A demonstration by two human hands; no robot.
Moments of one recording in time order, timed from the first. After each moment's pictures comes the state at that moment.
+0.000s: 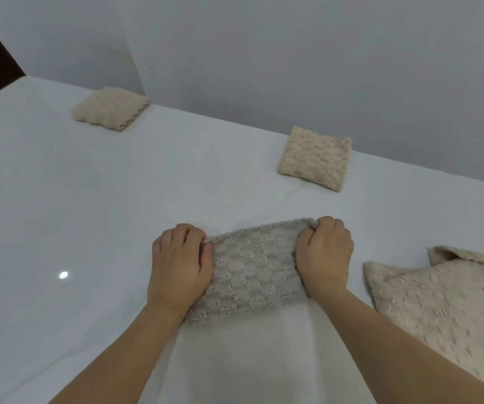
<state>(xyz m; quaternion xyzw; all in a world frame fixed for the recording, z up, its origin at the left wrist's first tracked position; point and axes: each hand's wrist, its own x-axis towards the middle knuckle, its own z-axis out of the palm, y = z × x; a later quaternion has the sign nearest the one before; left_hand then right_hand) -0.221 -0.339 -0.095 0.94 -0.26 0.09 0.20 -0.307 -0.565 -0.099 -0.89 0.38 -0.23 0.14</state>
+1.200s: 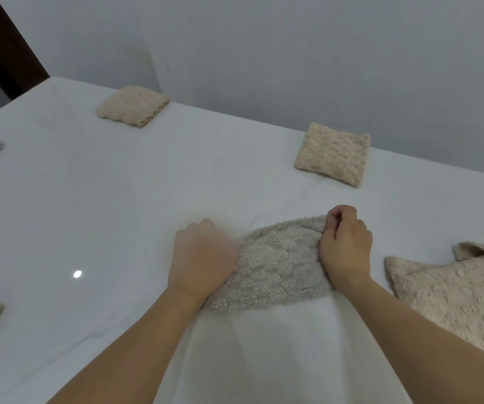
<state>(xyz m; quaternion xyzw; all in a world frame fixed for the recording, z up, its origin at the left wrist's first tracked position) -0.221 -0.337 -0.090 0.94 -0.28 0.02 0.20 -0.312 -0.567 -0.085 -0.88 0.34 -0.22 0.26</state>
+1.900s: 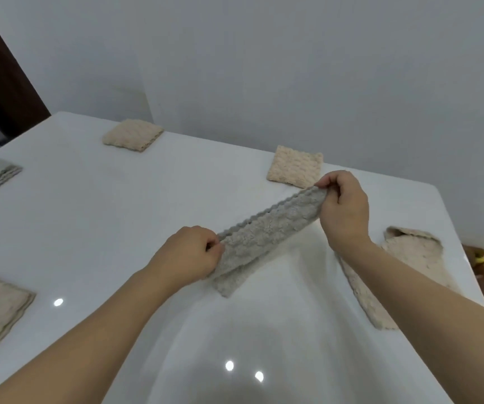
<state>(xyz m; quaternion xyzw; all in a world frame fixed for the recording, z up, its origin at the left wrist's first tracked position) -0.272 -0.307 0.038 0.90 -0.31 -0.18 0.24 -0.361 -0.545 0.056 -0.79 0.29 -0.36 0.40</state>
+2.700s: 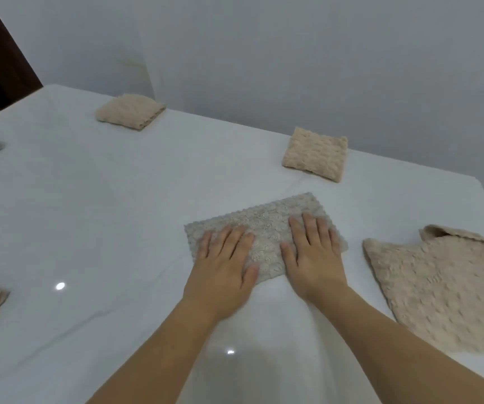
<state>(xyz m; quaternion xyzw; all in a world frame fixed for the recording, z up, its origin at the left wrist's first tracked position) -0.284 -0.337 -0.085 0.91 -0.39 -0.03 0.14 -0.357 -0.523 -0.094 -0.97 0.24 0.00 0.08</state>
